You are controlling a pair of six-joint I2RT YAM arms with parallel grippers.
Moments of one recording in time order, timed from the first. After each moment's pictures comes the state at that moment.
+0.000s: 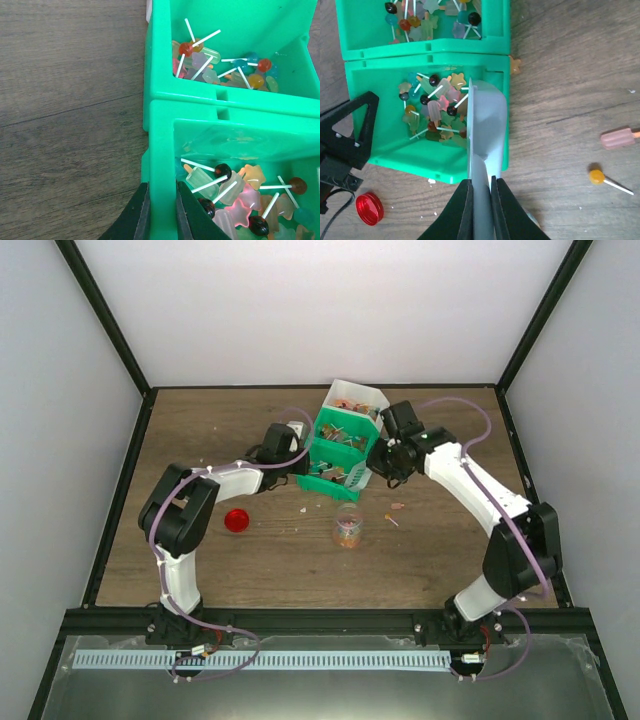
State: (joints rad) left arm -0.50 1.93 1.12 0.12 0.05 -0.32; right arm 0.44 1.53 1.29 -0.80 -0.10 0.84
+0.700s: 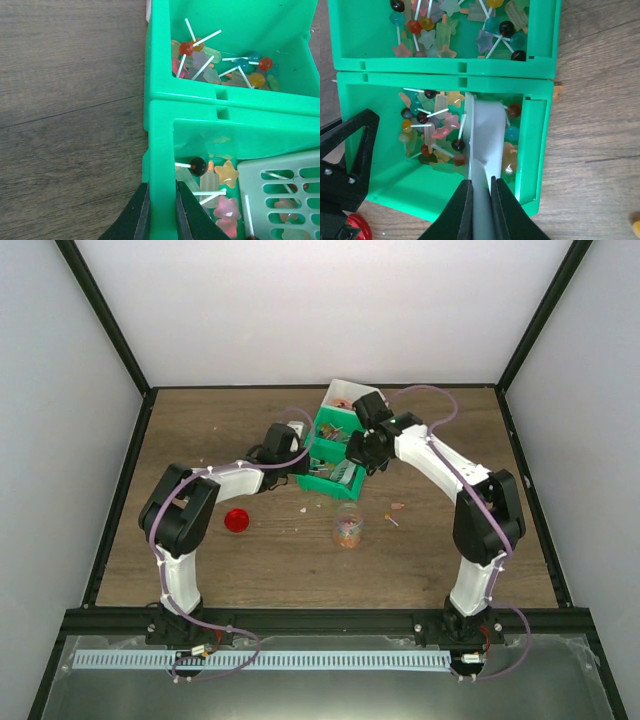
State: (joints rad) left arm -0.51 1.93 1.13 0.12 0.04 -0.32; right arm 0.50 1.82 1.53 -0.82 -0.05 0.81
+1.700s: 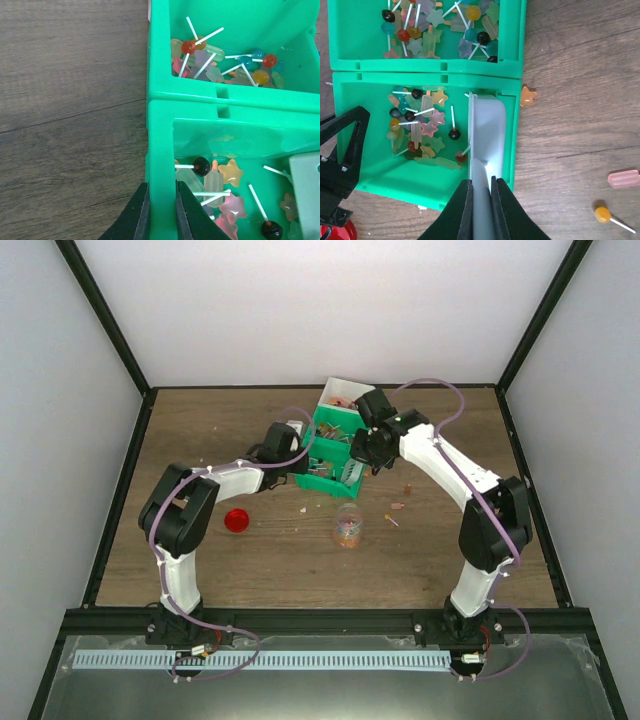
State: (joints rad) left arm -0.51 1.93 1.14 0.10 0.00 -0.31; right arm 0.50 1.76 1.53 -0.87 0.02 0.77
